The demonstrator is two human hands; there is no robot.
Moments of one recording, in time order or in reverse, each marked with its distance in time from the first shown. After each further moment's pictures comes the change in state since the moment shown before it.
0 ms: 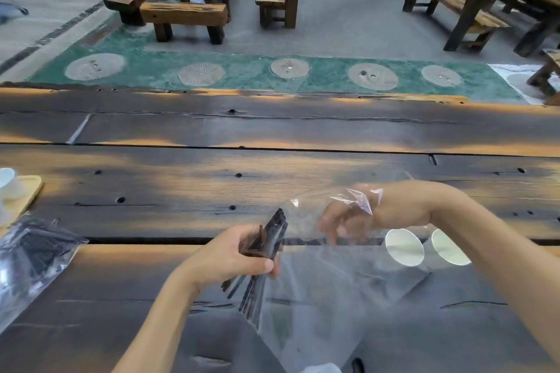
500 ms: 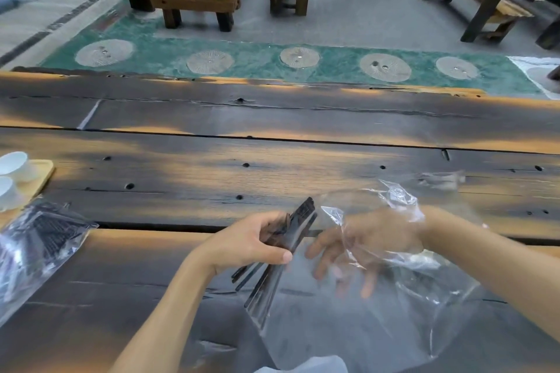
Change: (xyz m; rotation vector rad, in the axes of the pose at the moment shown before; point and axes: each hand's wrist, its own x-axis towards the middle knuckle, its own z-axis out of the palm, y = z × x) left_hand 0.012 0.008 0.007 0.016 -0.044 0.010; right_hand 0.035 0.023 0.035 0.492 -0.325 0.165
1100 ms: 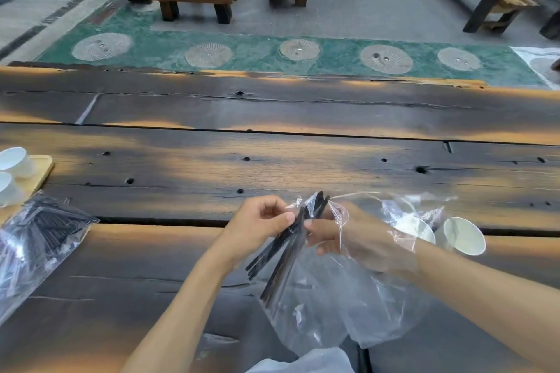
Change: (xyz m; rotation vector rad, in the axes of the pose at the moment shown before) left_hand 0.019 -0.018 0.012 -0.150 0.346 0.033; right_hand 0.043 0.023 0.032 0.458 0.588 -0.382
